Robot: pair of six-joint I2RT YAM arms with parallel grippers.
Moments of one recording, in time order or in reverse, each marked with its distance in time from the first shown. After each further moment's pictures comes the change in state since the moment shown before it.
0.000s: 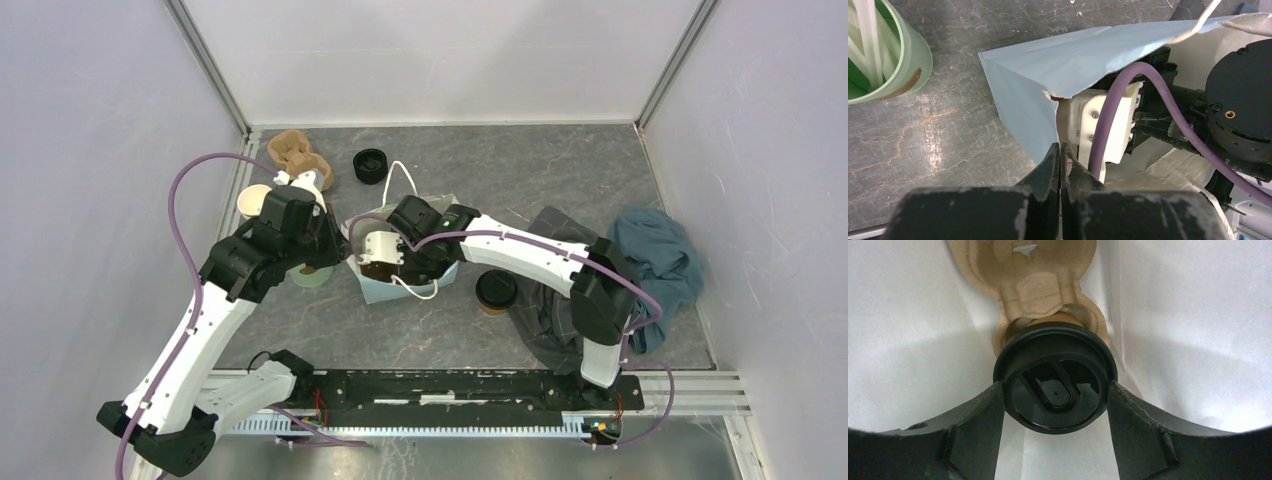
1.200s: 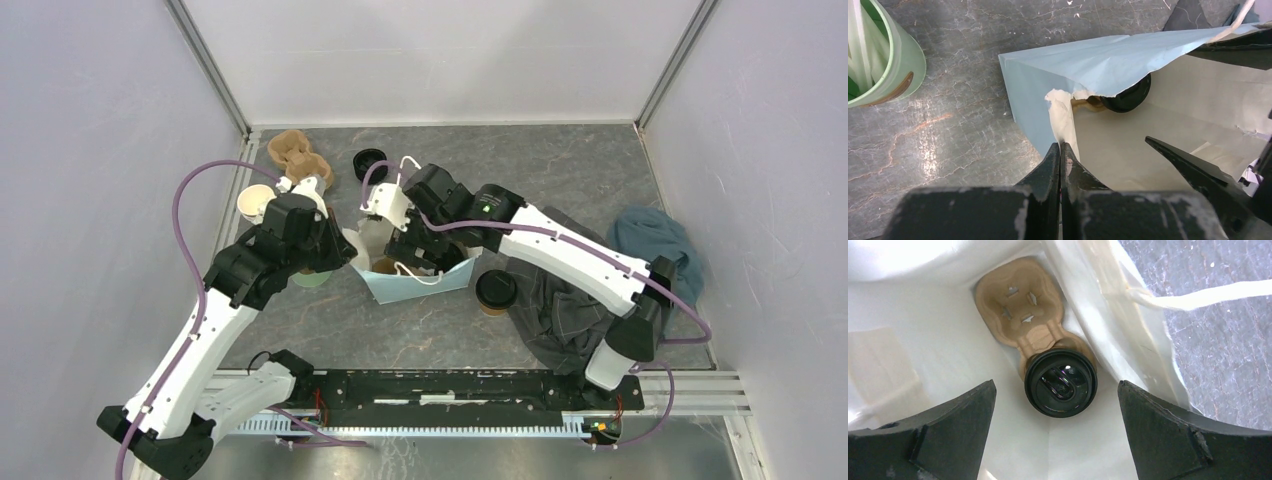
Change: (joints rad) left arm 0.000 -0.041 -0.086 0.071 0.003 0.000; right arm 0.008 -0.166 0.161 -0.101 0.002 0.345
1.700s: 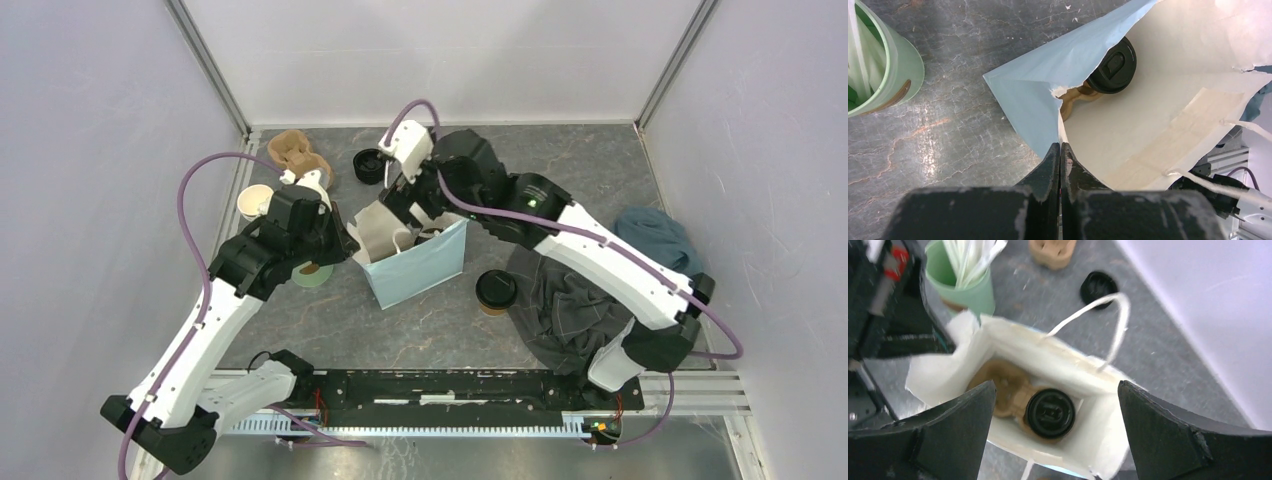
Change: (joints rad) left arm 0.000 0.051 0.037 0.005 0.000 0.000; right arm 0.002 -0.093 0.129 0.182 0.118 0.147
